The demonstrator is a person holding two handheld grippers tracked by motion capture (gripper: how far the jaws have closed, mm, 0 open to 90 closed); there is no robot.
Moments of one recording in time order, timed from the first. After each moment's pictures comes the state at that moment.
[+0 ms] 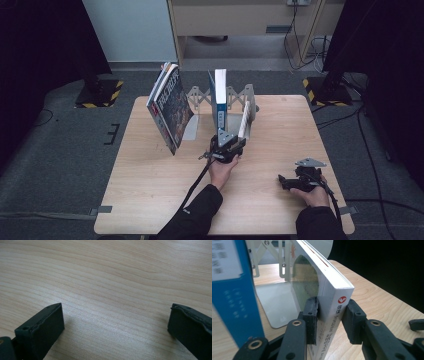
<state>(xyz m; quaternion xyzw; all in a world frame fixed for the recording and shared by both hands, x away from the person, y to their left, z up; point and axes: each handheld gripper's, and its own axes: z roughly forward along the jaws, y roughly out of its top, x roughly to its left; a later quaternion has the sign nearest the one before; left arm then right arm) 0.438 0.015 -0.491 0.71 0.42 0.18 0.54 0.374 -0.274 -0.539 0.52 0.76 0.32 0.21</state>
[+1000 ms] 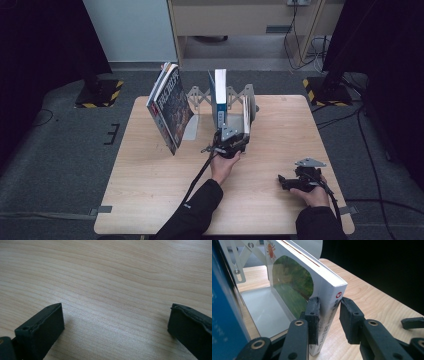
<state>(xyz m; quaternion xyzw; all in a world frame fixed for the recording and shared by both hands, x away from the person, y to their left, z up) 0.453 0.009 -0.482 0.73 0.40 0.16 0.53 0.374 -0.274 -0.539 0.52 0.76 0.32 0.21</state>
